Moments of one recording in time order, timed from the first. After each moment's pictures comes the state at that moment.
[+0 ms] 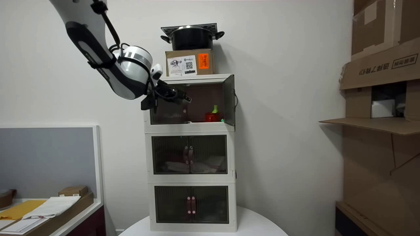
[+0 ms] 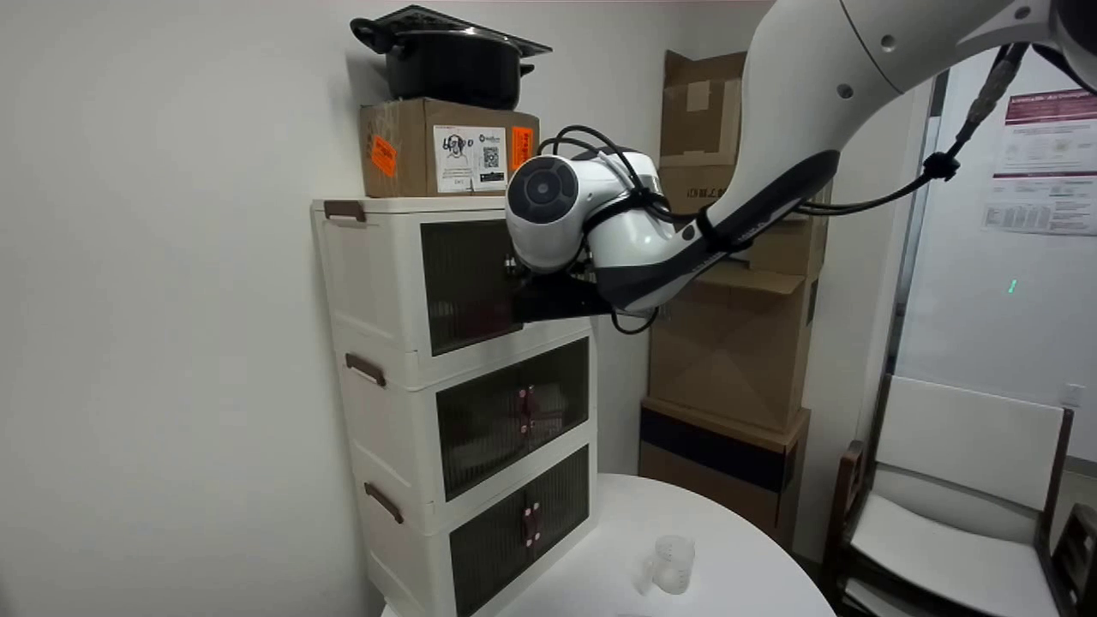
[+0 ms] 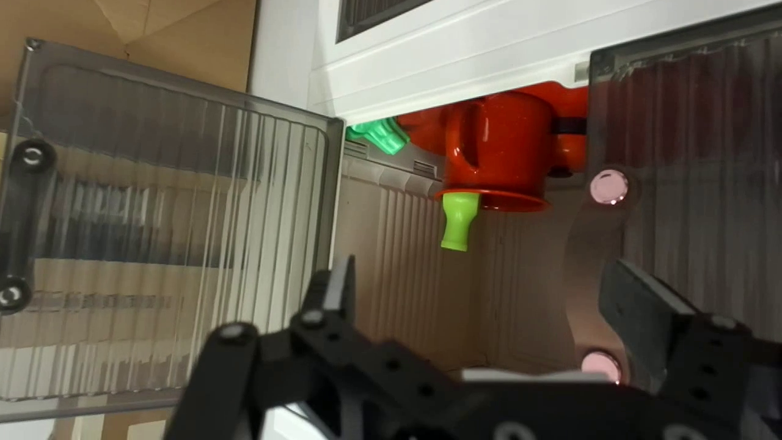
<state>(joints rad) 0.07 0.12 0.11 -1.91 -1.53 2.52 1.73</state>
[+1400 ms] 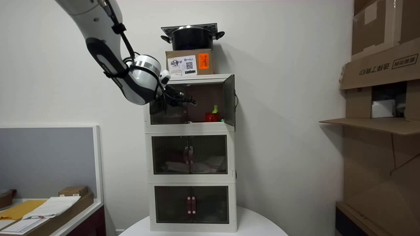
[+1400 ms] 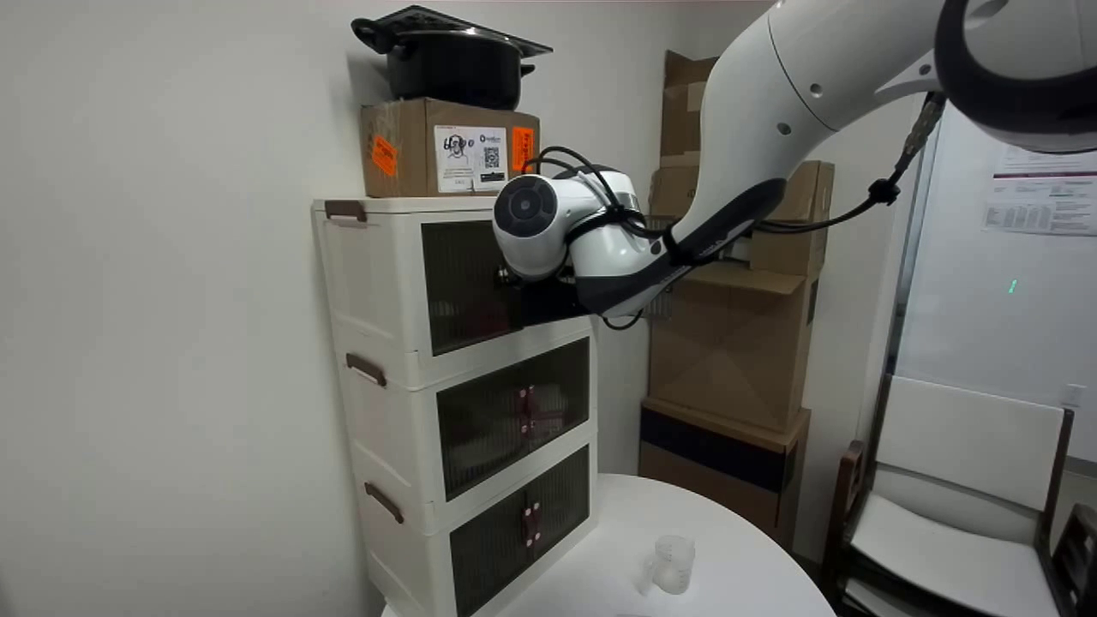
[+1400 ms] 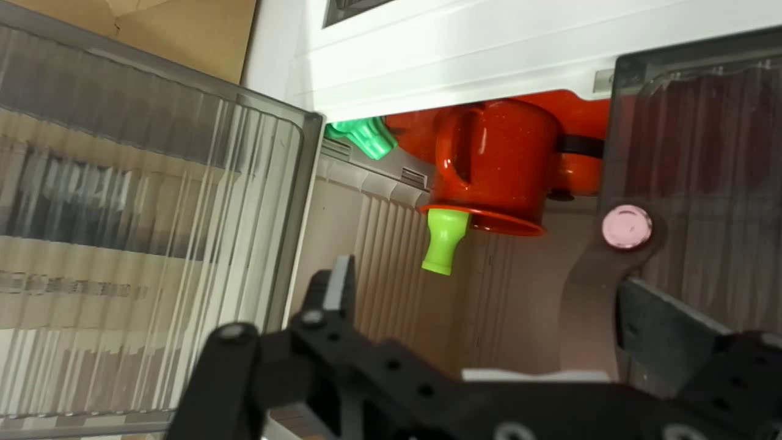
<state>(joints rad) 0.08 0.26 0.09 -1.77 -1.53 2.51 1.63</state>
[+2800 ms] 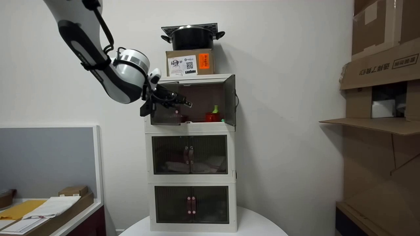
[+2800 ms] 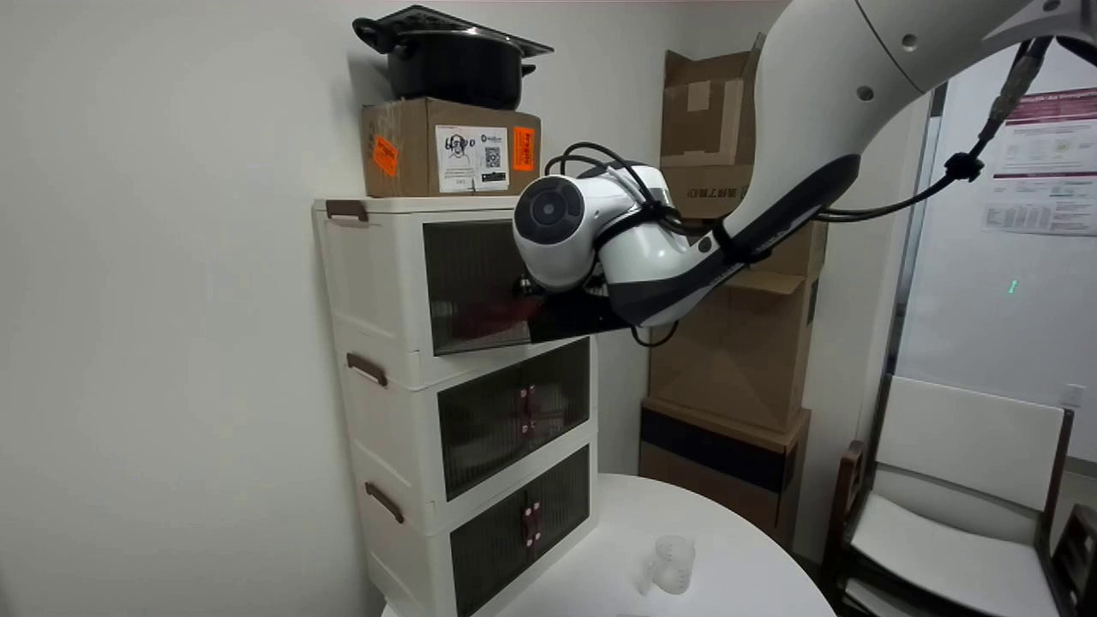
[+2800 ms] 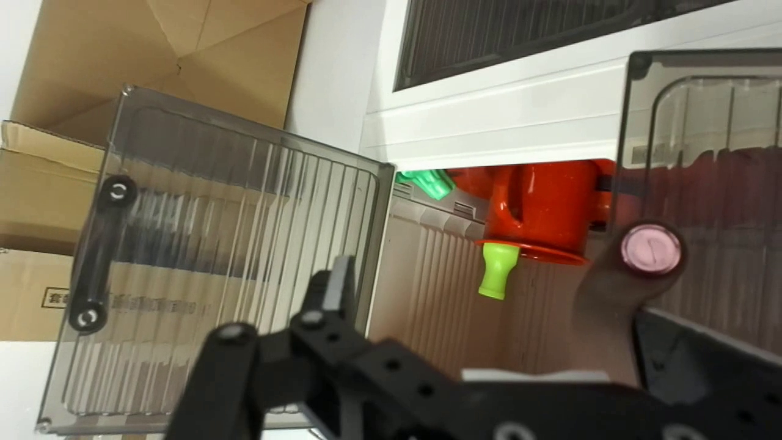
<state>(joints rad) 0.09 0.08 0.10 -2.01 -1.53 2.46 1.71</state>
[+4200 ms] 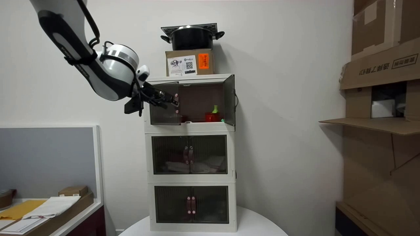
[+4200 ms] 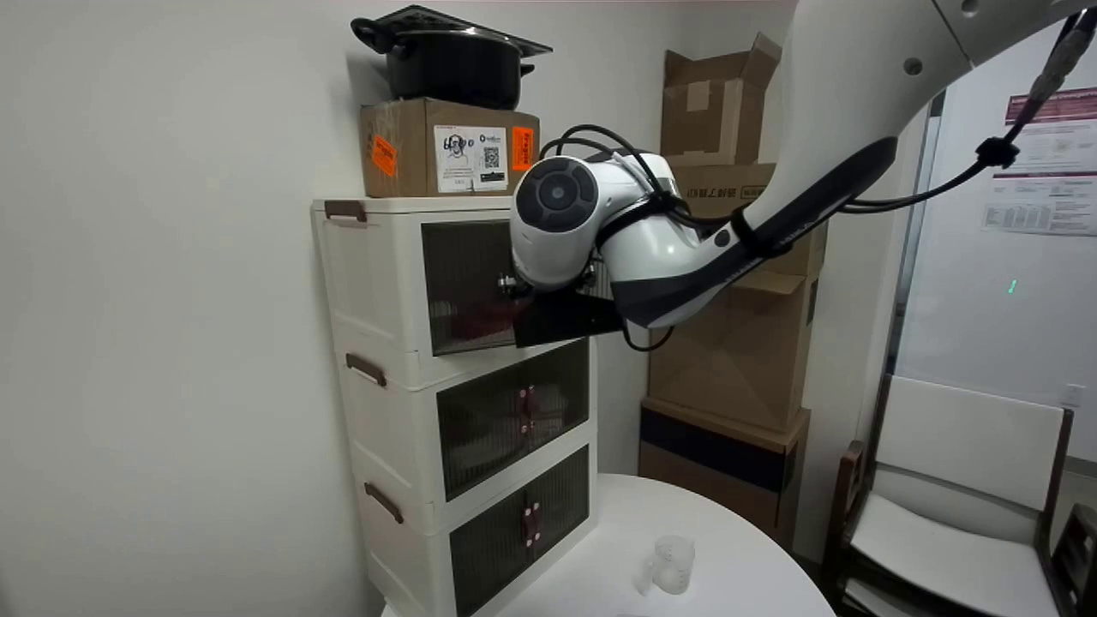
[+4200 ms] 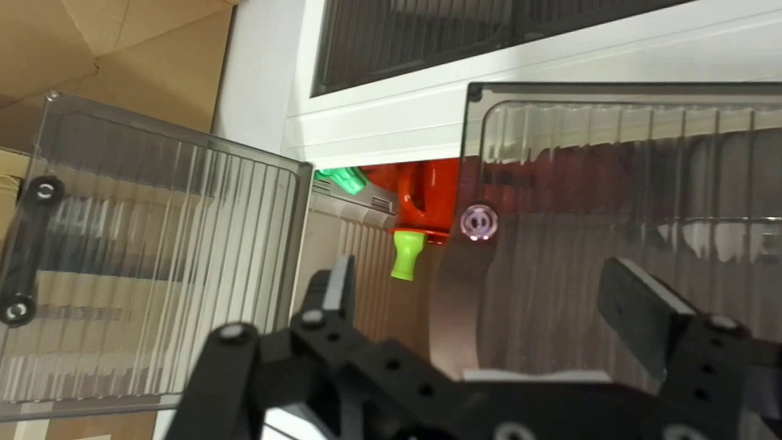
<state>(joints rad) 0.11 0.00 0.12 -2.08 -1.53 2.56 1.71</state>
